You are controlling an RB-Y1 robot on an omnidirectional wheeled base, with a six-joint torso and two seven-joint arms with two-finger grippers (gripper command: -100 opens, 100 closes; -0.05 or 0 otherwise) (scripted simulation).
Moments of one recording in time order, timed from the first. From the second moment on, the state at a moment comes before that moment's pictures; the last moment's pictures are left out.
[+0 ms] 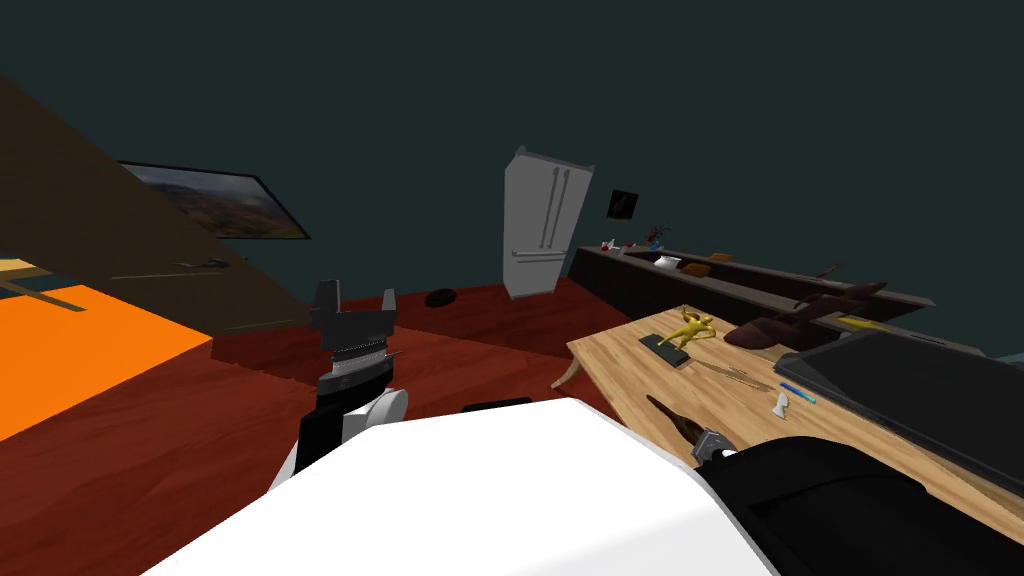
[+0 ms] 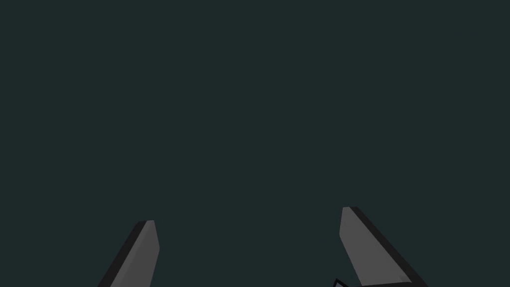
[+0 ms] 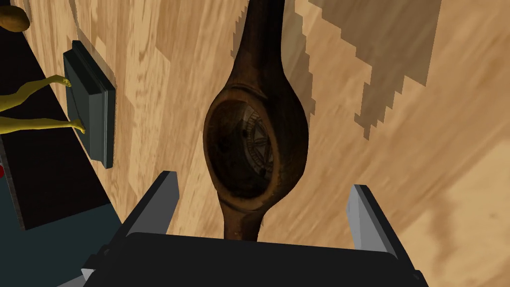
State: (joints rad) left arm 0.50 -0.01 0.01 -2.35 0.03 -0.51 0.17; right arm 0.40 -0.90 0.15 -0.60 0.86 0.00 0.79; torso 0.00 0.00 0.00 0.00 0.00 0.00
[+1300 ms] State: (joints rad) left arm 0.50 -0.01 0.01 -2.35 0.03 -0.51 0.17; right arm 0.39 -0.90 0.20 -0.62 0.84 0.04 0.78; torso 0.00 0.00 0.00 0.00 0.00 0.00
